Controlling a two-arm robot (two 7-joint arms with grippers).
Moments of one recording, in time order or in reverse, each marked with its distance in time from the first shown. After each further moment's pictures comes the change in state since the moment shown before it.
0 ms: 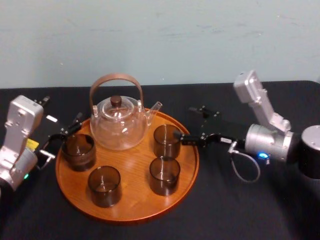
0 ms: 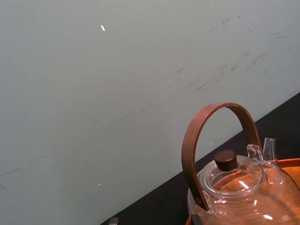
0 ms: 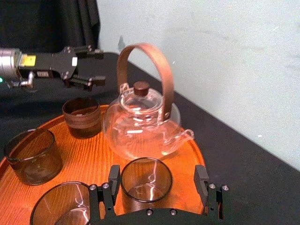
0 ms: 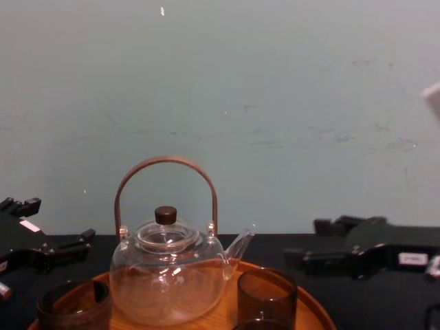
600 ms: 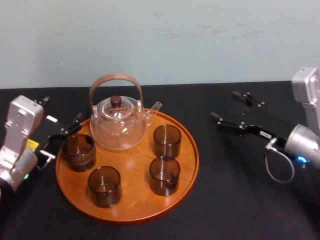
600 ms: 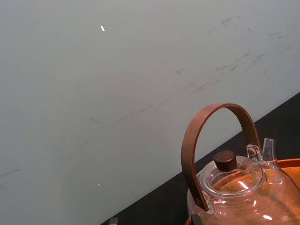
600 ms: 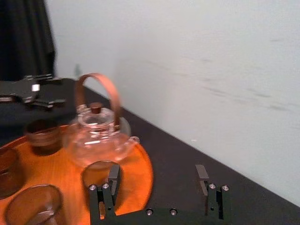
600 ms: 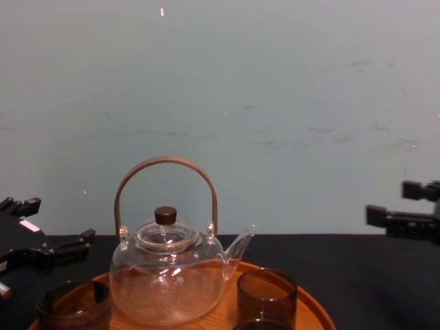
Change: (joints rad) left arm 0.000 0.000 0.000 0.000 0.000 0.000 0.000; right arm -0.208 0.113 0.174 -0.206 0.064 -0.081 -0.161
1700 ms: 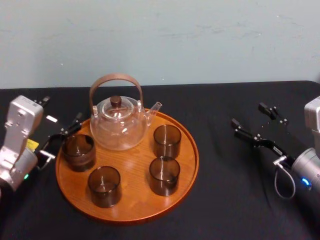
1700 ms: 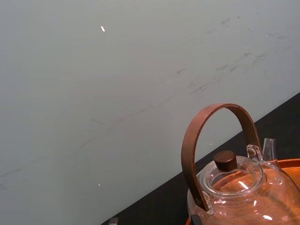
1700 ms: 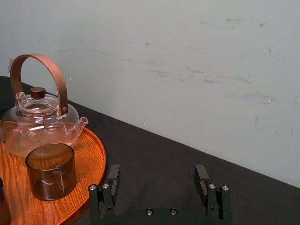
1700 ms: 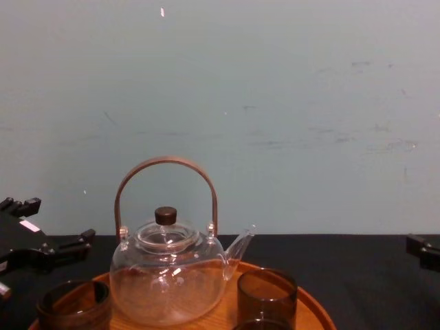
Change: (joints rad) left arm 0.000 0.000 0.000 0.000 0.000 0.000 0.000; right arm -0.156 -0.092 0.111 0.009 -0.132 -0.116 -0.201
